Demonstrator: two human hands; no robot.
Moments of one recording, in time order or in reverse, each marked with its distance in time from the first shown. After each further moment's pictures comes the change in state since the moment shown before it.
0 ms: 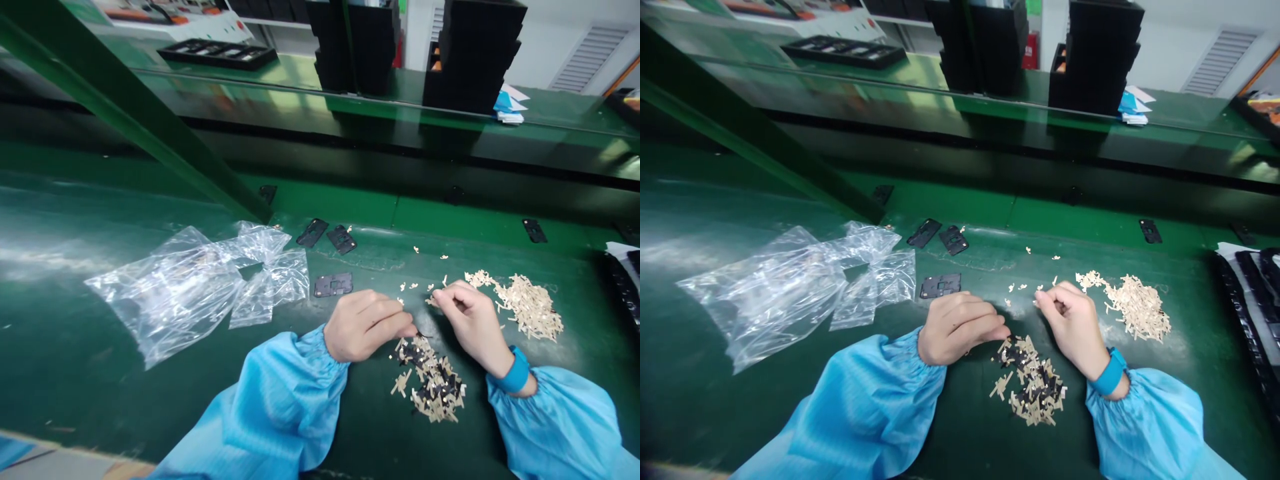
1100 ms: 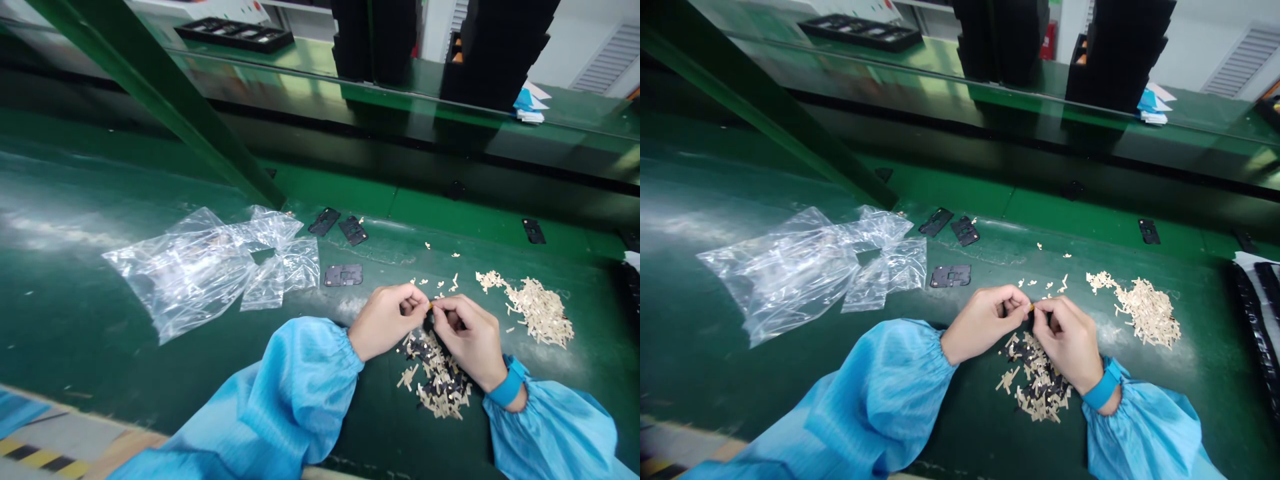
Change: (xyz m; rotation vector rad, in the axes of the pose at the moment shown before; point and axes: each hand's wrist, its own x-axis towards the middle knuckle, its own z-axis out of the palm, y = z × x) left_hand 0.016 0.026 0.019 -0.601 -0.273 -1.072; right_hand -0.021 -0.008 0.015 -0.203 0.025 -0.219
